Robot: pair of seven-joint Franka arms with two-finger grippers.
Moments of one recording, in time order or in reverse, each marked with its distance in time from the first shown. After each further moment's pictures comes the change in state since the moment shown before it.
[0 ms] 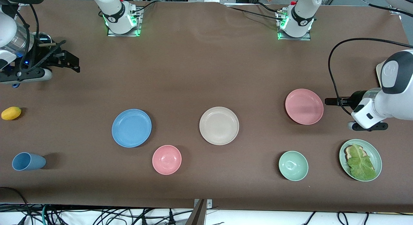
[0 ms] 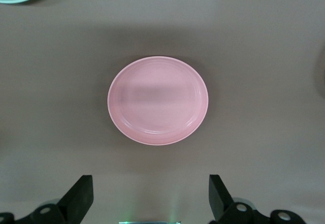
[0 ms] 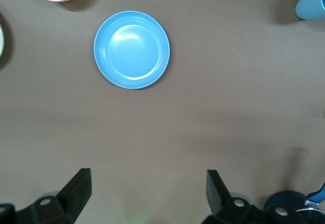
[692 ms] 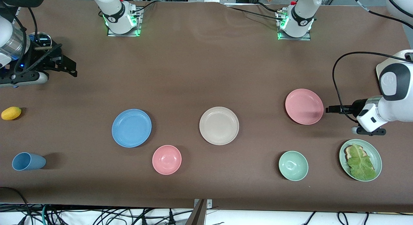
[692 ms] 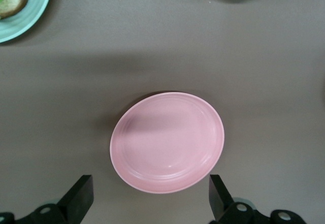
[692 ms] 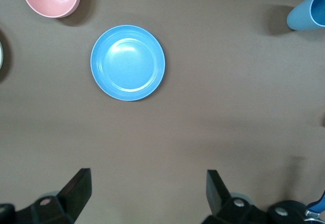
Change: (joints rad) left arm 0.090 -0.033 0.023 -0.260 -0.103 0.352 0.251; right arm -0.013 0.009 -0.006 0.000 -0.001 0.055 0.001
